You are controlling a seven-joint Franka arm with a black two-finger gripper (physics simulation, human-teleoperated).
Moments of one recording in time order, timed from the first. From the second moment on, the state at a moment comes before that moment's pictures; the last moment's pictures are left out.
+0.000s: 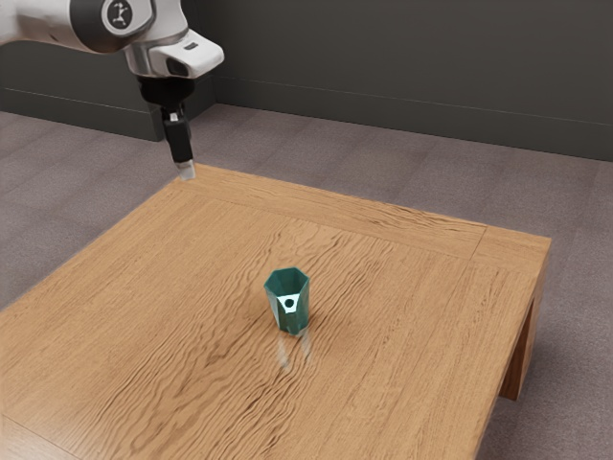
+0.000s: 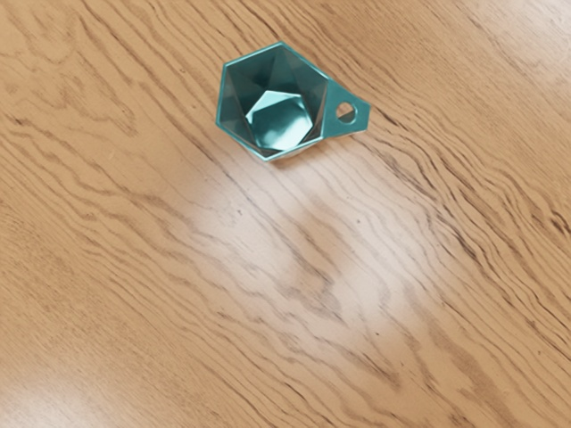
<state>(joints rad) -0.12 -0.02 0.06 -1.59 0.04 1.58 0.73</state>
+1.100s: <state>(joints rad) -0.06 0.00 -0.06 -1.80 0.04 1.85 1.50</state>
